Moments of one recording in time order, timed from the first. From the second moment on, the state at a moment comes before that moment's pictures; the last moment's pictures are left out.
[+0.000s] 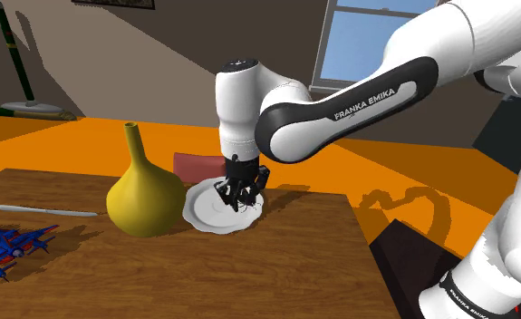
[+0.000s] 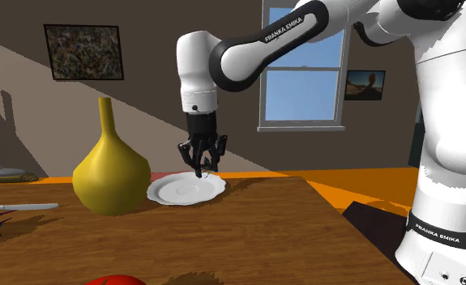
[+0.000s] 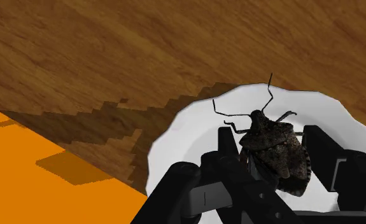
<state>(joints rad) 0.12 0.24 0.60 -1.89 -0.26 2.03 0.95</state>
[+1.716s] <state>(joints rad) 0.19 0.63 0.50 -1.50 -0.43 2.00 0.92</state>
